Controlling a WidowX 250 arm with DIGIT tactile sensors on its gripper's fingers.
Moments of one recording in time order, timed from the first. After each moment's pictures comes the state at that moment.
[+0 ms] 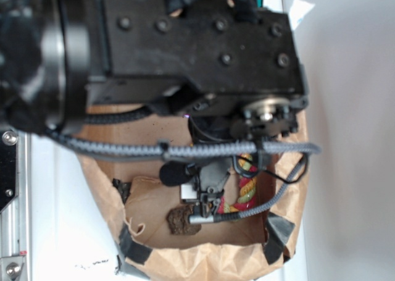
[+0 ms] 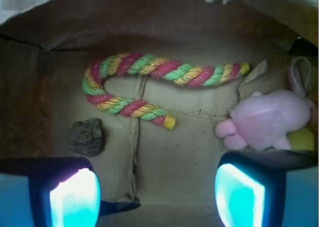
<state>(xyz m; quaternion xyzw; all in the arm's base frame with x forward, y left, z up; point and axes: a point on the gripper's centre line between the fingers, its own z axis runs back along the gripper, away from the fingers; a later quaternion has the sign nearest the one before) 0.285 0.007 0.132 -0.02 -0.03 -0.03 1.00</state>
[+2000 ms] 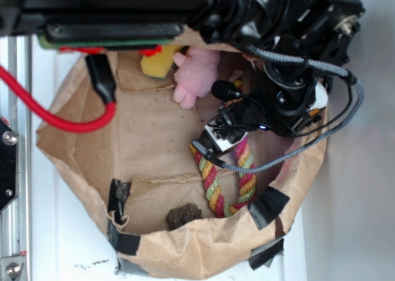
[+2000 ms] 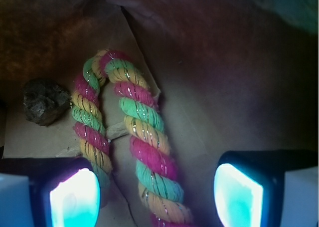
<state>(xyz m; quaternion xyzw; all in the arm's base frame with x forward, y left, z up) 0.342 0.044 0.060 -0.14 -0.09 -0.49 0.86</state>
